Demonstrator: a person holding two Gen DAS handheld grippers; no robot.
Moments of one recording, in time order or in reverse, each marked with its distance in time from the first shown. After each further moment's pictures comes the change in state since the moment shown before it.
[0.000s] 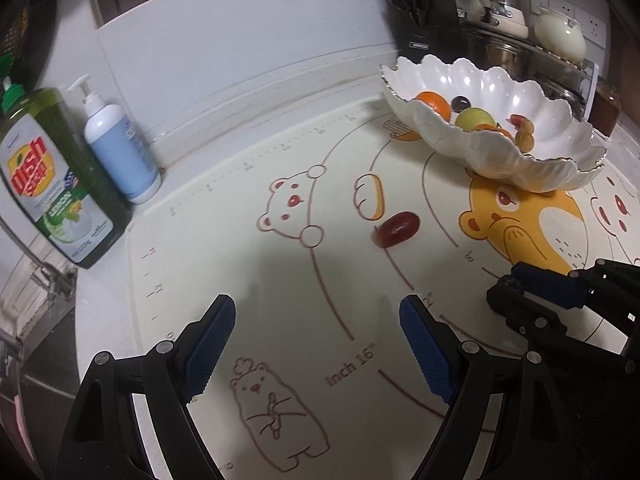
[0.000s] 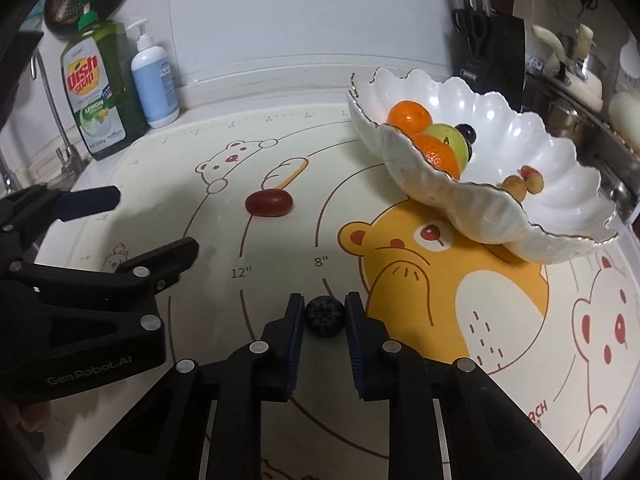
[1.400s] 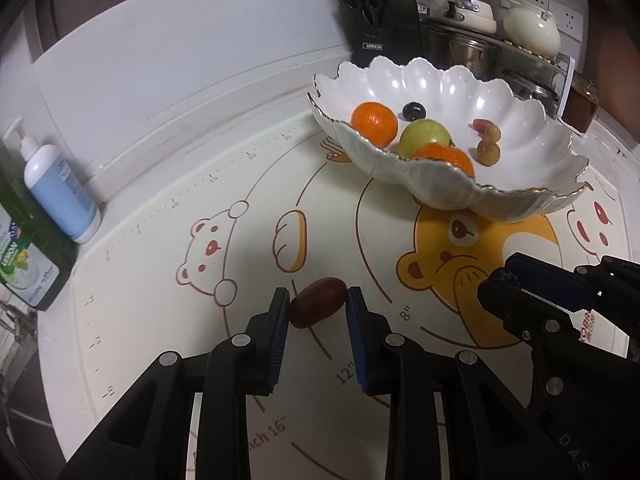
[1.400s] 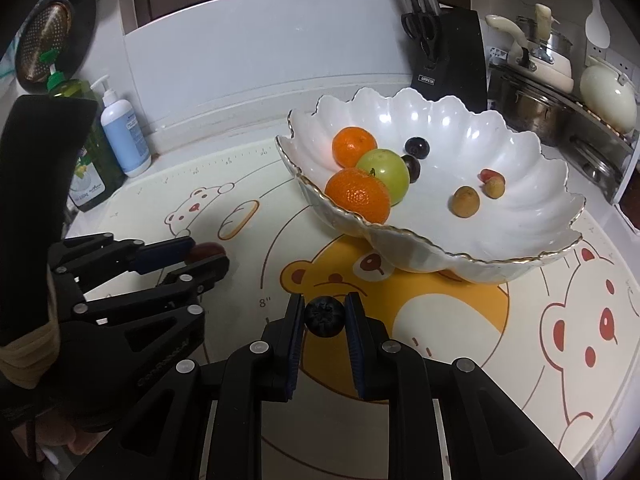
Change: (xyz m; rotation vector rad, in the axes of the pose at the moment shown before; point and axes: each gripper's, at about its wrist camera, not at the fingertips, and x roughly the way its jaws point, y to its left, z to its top) left arm 0.015 -0.043 0.036 0.050 -0.007 -0.099; right arm -0.014 -0.043 0.016 0.109 -0.062 -0.015
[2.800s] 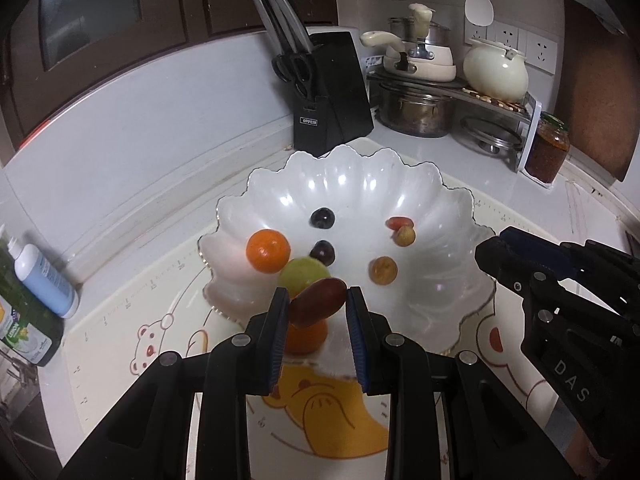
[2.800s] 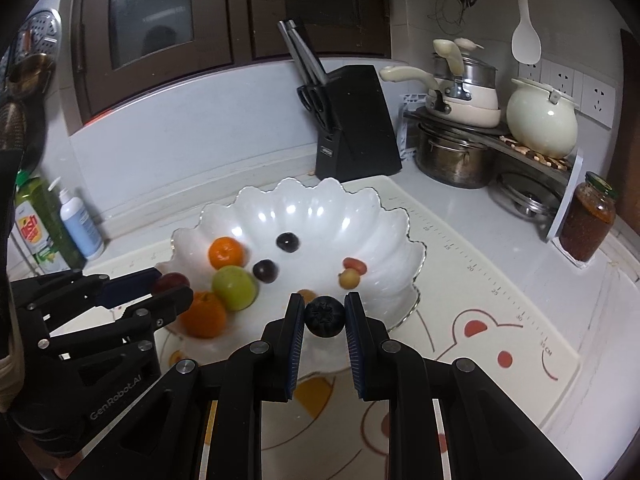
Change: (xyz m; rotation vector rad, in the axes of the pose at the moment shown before) left arm -0.039 -0.093 0.096 0.013 -0.106 -0.052; right arm -0.055 -0.128 0.063 0.075 -0.150 -0.090
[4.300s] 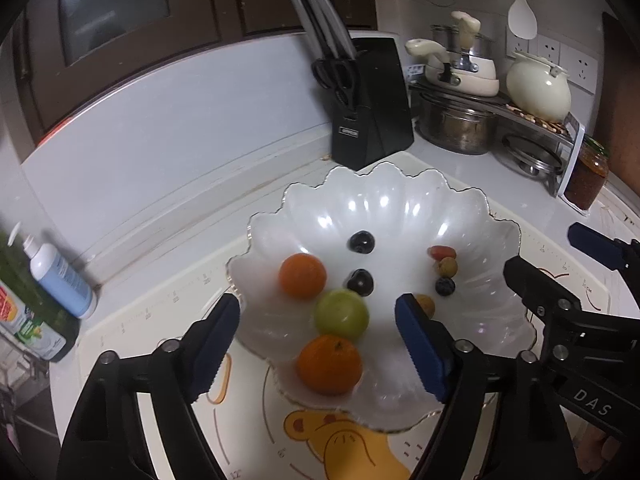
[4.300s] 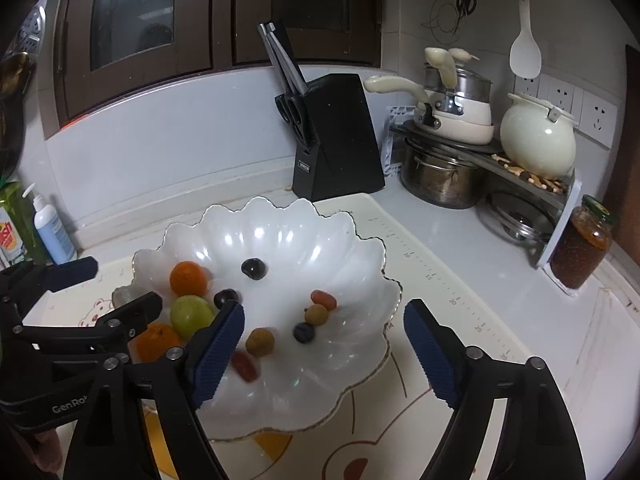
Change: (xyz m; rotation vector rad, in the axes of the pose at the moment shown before) left arm 0.015 0.014 0.019 -0.070 -0.012 0.124; right arm 0.025 -0.015 0.022 -0.031 -0.036 -0.065
